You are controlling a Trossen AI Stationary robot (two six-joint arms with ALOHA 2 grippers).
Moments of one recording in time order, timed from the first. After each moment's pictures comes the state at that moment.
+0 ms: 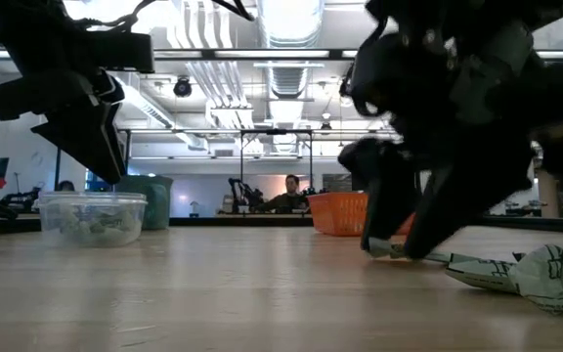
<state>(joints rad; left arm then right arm) -0.48 1.50 0.93 -0.82 -0.54 -0.74 0.36 1.85 0.91 0.02 -0.05 0.04</state>
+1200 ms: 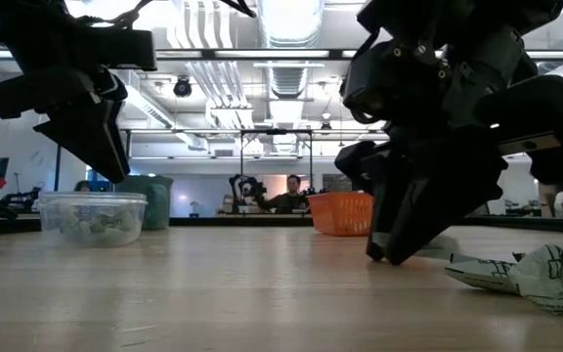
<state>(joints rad) -0.49 1.50 0.93 -0.79 -0.54 -0.72 0.34 1.87 0.93 -0.02 -0.05 0.02</state>
